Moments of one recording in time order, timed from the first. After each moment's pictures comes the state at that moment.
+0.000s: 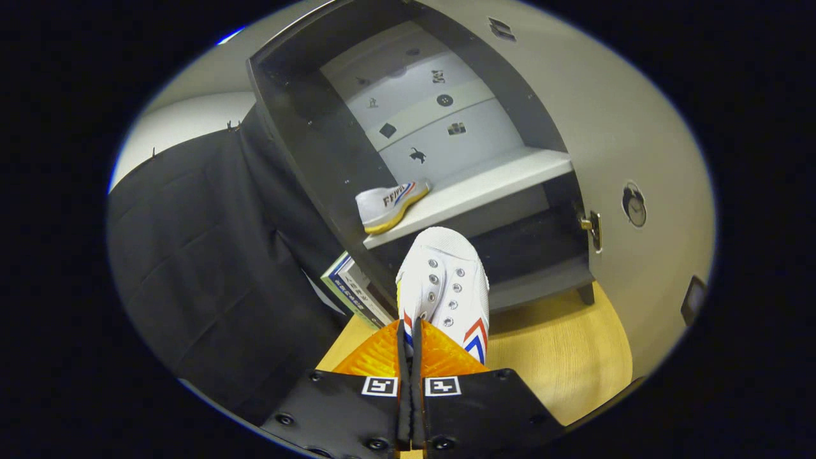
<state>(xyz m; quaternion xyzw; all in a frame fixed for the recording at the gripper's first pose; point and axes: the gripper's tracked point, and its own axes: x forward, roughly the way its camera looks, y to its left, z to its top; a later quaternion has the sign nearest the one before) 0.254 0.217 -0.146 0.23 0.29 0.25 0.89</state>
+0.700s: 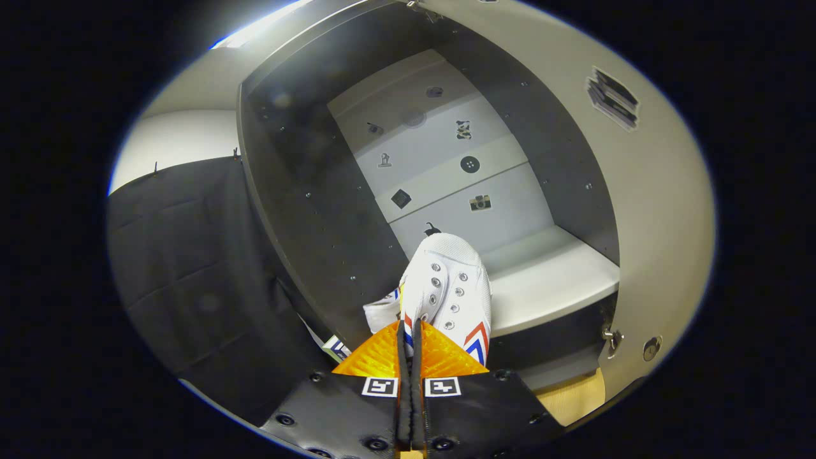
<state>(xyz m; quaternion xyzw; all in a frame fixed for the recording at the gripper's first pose) 0.387 0.227 -0.062 0.23 0.19 0.23 0.92</state>
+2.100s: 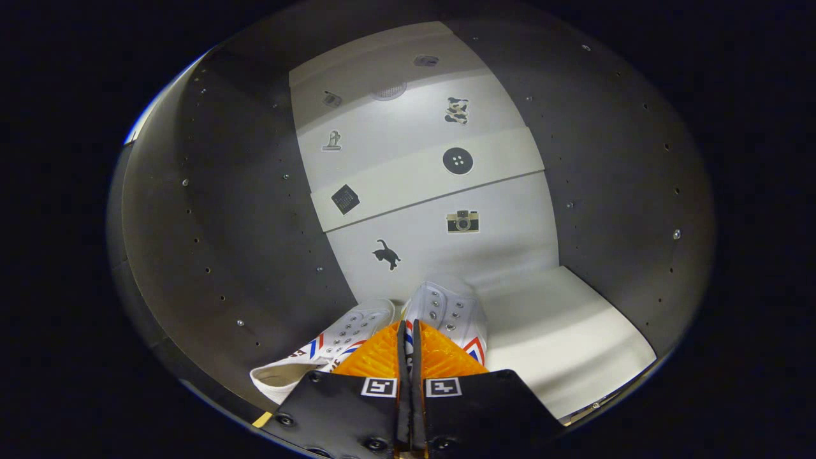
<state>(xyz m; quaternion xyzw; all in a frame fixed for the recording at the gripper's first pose) 0.536 0.239 -0.109 0.15 0.20 0.17 0.95</state>
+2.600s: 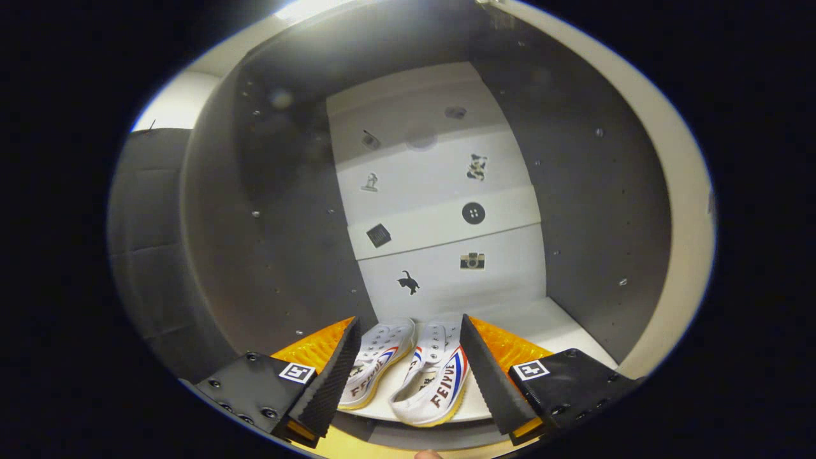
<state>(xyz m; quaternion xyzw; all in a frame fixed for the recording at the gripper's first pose) 0.463 0.232 -0.023 0.12 0.13 0.18 0.97</state>
